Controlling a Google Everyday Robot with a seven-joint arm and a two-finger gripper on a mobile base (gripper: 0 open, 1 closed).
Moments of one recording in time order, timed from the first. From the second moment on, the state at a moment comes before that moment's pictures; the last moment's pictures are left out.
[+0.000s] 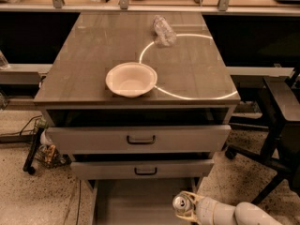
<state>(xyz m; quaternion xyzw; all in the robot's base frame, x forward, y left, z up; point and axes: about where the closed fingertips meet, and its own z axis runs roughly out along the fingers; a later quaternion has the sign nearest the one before) 0.410 -0.141 0.376 -0.54 0.69 0.17 0.45</state>
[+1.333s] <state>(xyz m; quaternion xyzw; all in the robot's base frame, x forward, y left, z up) 0.406 -0.249 0.571 -0.47 0.74 0.11 0.47</state>
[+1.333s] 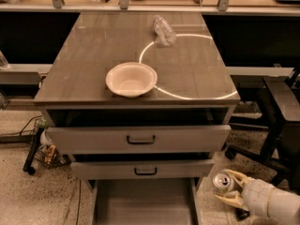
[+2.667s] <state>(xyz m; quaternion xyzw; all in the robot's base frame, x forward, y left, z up) 0.417 -0.264 0.698 -0.46 0.75 0.07 0.47</state>
